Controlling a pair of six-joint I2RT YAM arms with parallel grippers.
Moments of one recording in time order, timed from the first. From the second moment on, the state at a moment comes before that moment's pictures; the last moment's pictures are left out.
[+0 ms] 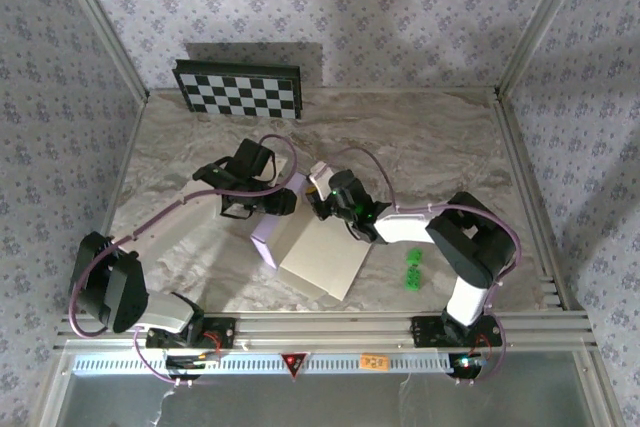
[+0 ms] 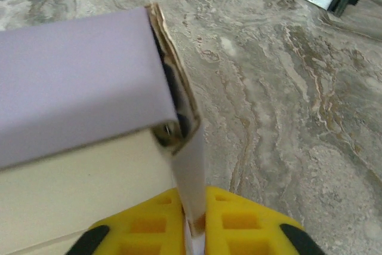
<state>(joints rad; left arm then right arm) -0.58 1.40 1.05 -0.69 0.25 -0.32 0.78 1.74 0.80 0.48 0.00 0.00</state>
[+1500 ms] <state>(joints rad) -0.58 1.41 1.07 -0.72 0.29 -0.32 0.72 1.84 0.78 0.70 -0.18 -0.01</state>
